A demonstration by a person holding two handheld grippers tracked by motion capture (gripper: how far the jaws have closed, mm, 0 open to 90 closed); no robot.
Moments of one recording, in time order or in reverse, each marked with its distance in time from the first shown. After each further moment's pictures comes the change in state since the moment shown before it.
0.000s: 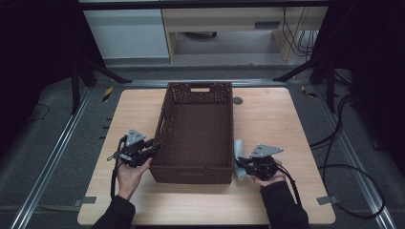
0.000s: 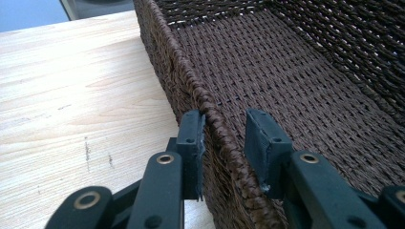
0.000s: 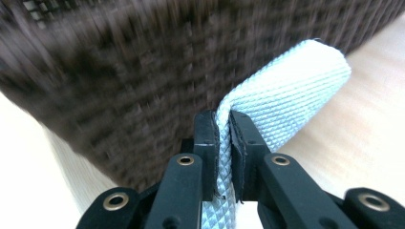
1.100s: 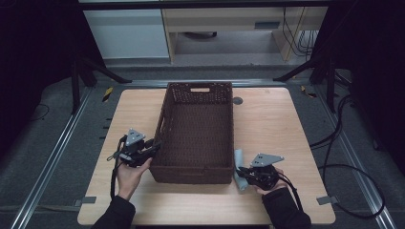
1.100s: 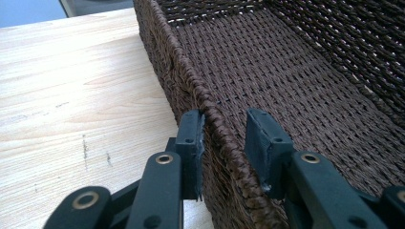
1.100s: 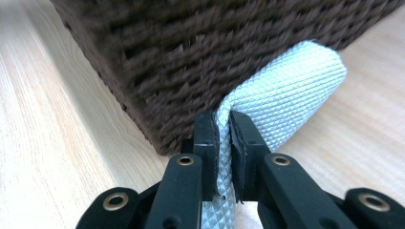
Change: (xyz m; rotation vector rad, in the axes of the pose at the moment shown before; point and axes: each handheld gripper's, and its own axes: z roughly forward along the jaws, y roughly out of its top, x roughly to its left) left arm 0.001 0.000 0.000 0.007 -0.009 -0.011; right arm 0.016 -0.016 -0.008 0.031 0.037 0.004
